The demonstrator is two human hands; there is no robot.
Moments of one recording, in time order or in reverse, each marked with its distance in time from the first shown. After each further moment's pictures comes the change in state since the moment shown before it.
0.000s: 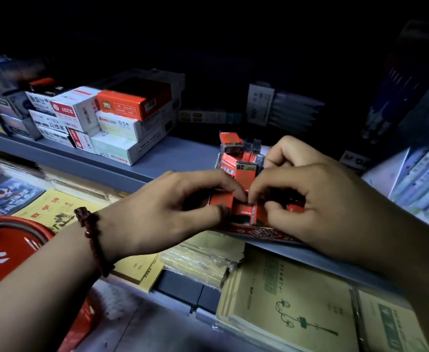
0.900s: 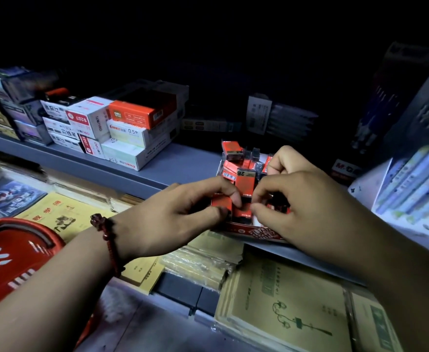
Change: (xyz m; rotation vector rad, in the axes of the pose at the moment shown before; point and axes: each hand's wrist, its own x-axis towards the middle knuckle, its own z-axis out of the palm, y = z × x) left_hand -0.005 0.001 0.003 0.029 -0.003 -0.036; right_hand 0.002 -0.008 0.011 -0.097 0.045 0.136
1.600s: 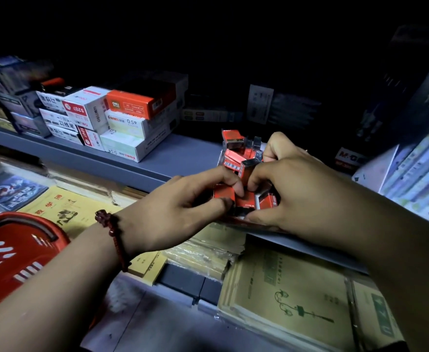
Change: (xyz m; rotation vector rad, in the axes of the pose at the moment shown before) left_hand -0.001 -0.001 0.007 -0.024 0.040 0.031; right_hand 0.012 -0.016 -0.008 -0.175 -0.201 0.051
